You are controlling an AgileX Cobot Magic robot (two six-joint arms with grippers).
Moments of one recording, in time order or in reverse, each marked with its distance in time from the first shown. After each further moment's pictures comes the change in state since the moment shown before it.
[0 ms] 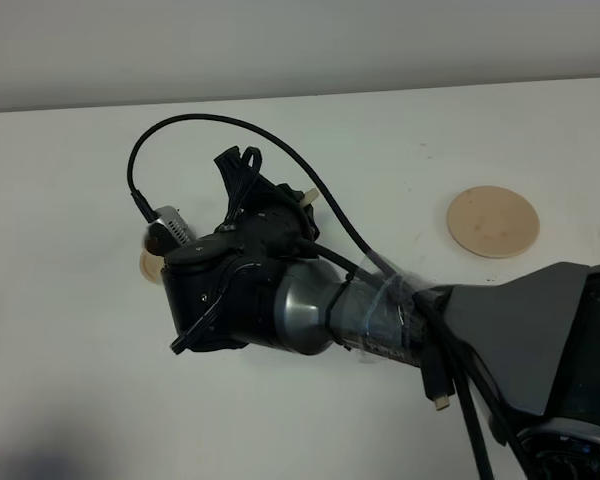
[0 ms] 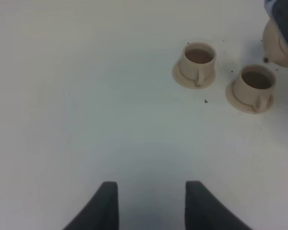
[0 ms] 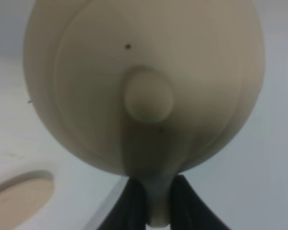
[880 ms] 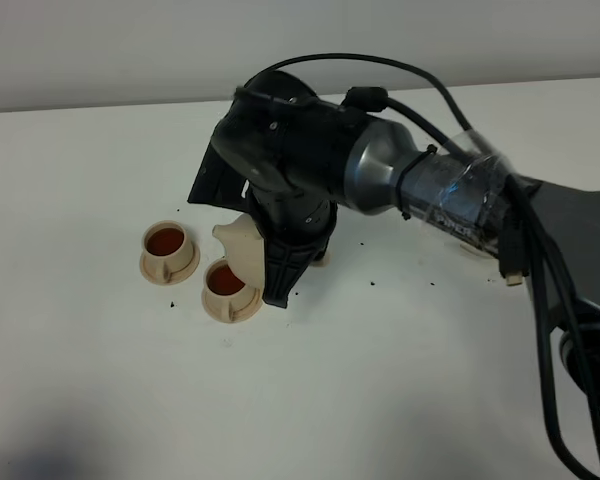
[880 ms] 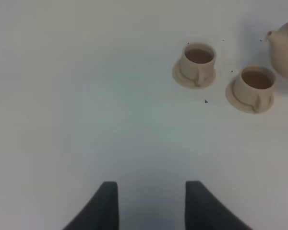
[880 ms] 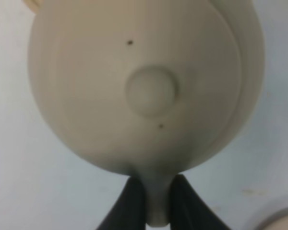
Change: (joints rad) left arm 0.000 0.000 0.000 0.000 0.000 0.000; right arm -0.215 -0.044 -0.221 0.853 0.103 0.108
